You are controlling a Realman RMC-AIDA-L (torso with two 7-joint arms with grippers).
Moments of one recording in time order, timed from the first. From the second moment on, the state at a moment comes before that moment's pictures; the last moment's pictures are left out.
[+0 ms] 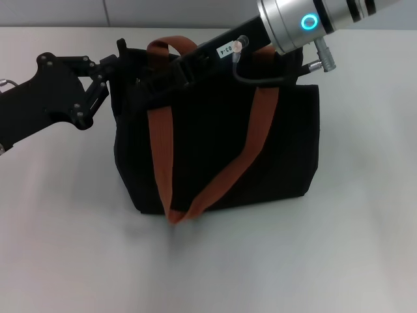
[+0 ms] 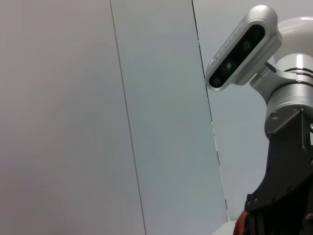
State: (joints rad) left arm -0.44 -2.05 0.55 0.55 1.69 1.66 -0.84; right arm 1.09 2.08 -1.08 -0.67 -2.00 -1.46 2.24
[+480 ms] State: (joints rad) left arm -0.44 -2.06 0.55 0.55 1.69 1.67 -0.84; right arm 1.10 2.09 -1.10 -0.65 -2.00 -1.43 2.24
